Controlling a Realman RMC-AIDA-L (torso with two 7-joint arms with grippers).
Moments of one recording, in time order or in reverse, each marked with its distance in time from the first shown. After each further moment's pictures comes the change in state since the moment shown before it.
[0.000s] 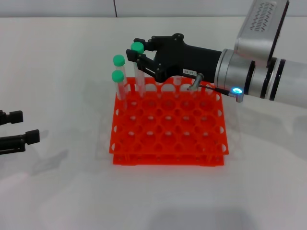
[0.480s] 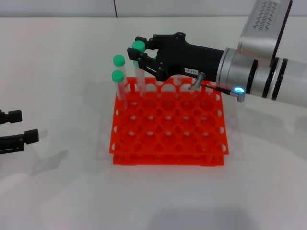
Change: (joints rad) left arm 0.001 0.000 -0.002 0.010 0.000 0.003 -0.001; right arm -0.010 0.000 0.017 -0.012 -0.017 -0.011 0.008
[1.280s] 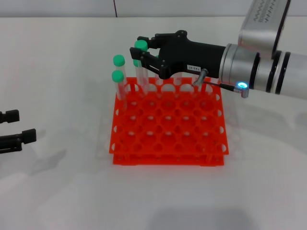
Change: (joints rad) left arm 0.006 0.004 0.000 0.002 -0.008 0.000 -0.004; right arm -0.005 0.000 0.085 -0.041 -0.173 0.008 0.116
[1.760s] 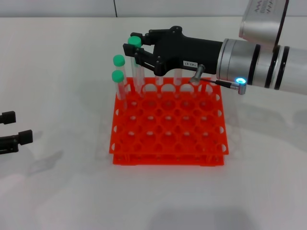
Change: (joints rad) left arm 0.009 0.005 -0.005 0.001 -0.001 -0.001 -0.002; right arm 0.004 0.000 0.021 -0.037 -0.043 -0.029 0.066
